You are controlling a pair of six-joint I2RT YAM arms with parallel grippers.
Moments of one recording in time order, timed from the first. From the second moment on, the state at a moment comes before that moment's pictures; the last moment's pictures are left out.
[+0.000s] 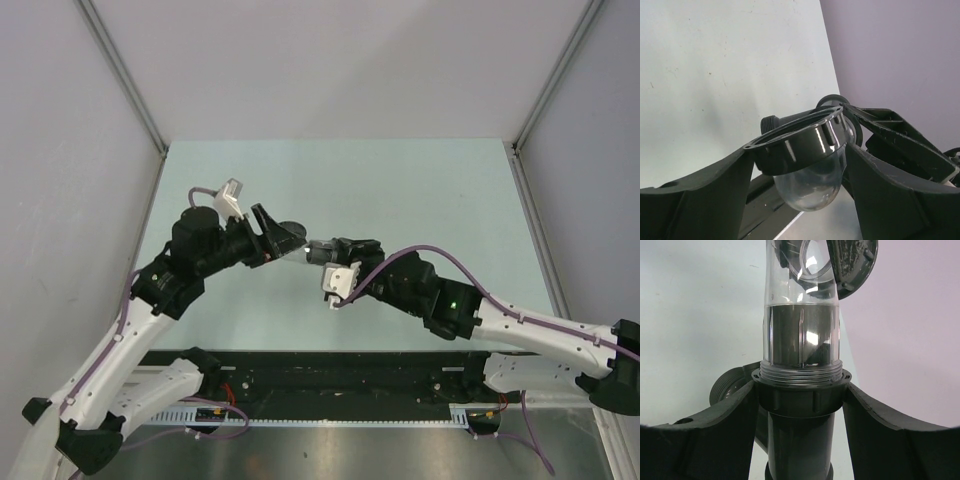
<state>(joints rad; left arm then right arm) -0.53 0.84 0.99 -0.50 0.27 -0.85 1.15 1.03 0.88 -0.07 0.16 -0.78</state>
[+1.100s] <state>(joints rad) -0.52 0.84 0.86 -0.24 0.83 0.16 0.67 1.11 0.90 -0.22 -0.91 -0.31</state>
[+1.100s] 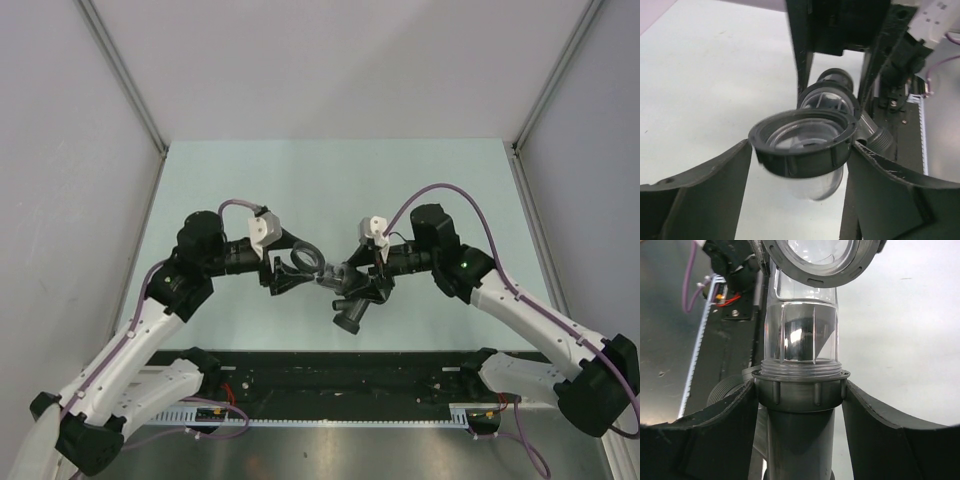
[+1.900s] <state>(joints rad) -0.43 0.76 1.01 -0.41 0.38 -0.62 1.00 1.01 0.91 -0.15 0.02 -0.67</state>
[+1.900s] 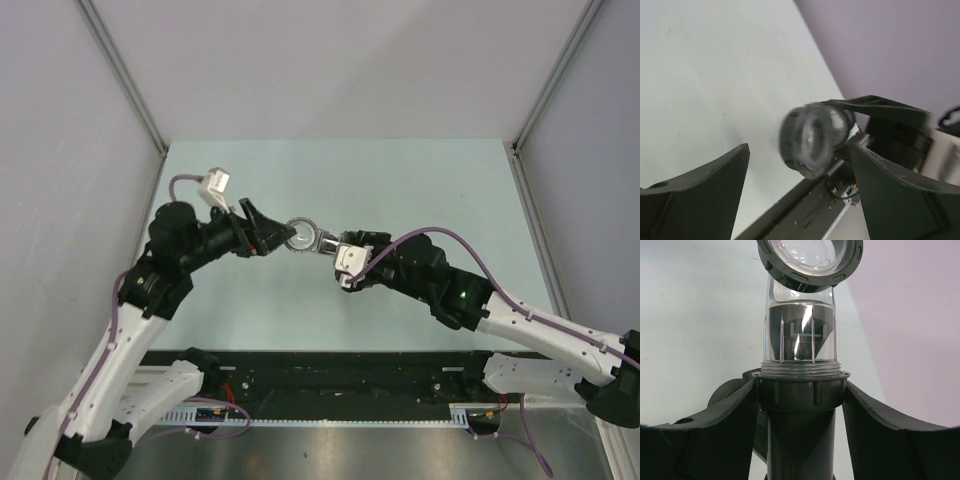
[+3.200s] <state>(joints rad) -0.41 0.79 0.71 -0.10 0.41 -0.28 0.72 1.14 0.92 -0.06 -0.58 -0.39</state>
